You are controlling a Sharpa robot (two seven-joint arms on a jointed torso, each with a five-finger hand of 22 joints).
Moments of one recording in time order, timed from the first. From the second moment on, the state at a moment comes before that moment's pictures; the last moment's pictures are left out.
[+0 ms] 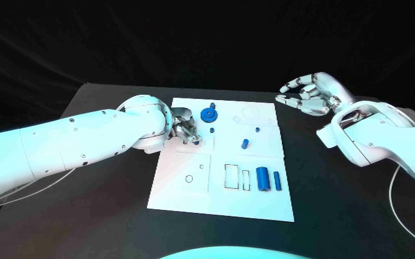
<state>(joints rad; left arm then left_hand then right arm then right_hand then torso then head) 1.26 -0.74 -0.06 1.50 -1.17 0.11 -0.51 1.15 -0.22 0.74 0.26 0.22 0.82 0.05 0.79 0.85 1.27 -0.02 1.20 1.01 1.47 -0.08 1.53 1.31 0.07 1.44 0.03 1.43 1.25 1.30 -1.01 -0.12 1.66 -0.97 -0.62 -0.01 1.38 -0.09 0.09 0.28 0.23 0.91 0.16 0.23 0.39 1.47 0.08 1.51 1.31 1.47 0.01 1.55 1.31 0.01 1.47 0.11 1.51 1.31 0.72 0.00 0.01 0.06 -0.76</state>
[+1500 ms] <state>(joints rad) 1.26 -0.72 -0.05 1.48 -1.20 0.14 -0.51 1.07 -0.23 0.76 0.18 0.20 0.85 0.04 0.80 0.86 1.29 -0.04 1.23 1.03 1.47 -0.09 1.54 1.31 0.07 1.44 0.01 1.43 1.26 1.29 -1.02 -0.12 1.66 -0.97 -0.62 0.00 1.37 -0.09 0.09 0.28 0.23 0.91 0.16 0.24 0.40 1.47 0.08 1.51 1.31 1.47 0.01 1.55 1.31 0.01 1.47 0.11 1.50 1.31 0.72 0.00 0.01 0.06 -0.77</state>
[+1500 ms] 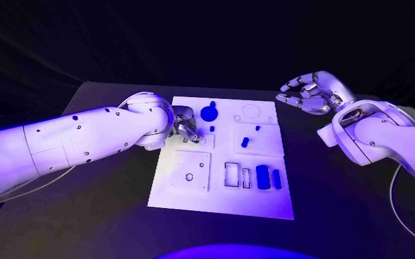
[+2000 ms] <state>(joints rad) 1.26 -0.71 -0.05 1.48 -1.21 0.15 -0.52 1.04 -0.22 0.68 0.22 0.20 0.87 0.02 0.81 0.86 1.29 -0.04 1.24 1.04 1.47 -0.09 1.54 1.31 0.07 1.45 0.01 1.43 1.27 1.29 -1.02 -0.12 1.66 -0.97 -0.62 0.00 1.37 -0.09 0.09 0.28 0.23 0.91 0.16 0.24 0.40 1.47 0.08 1.50 1.31 1.47 0.01 1.55 1.31 0.01 1.47 0.11 1.50 1.31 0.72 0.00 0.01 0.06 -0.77</state>
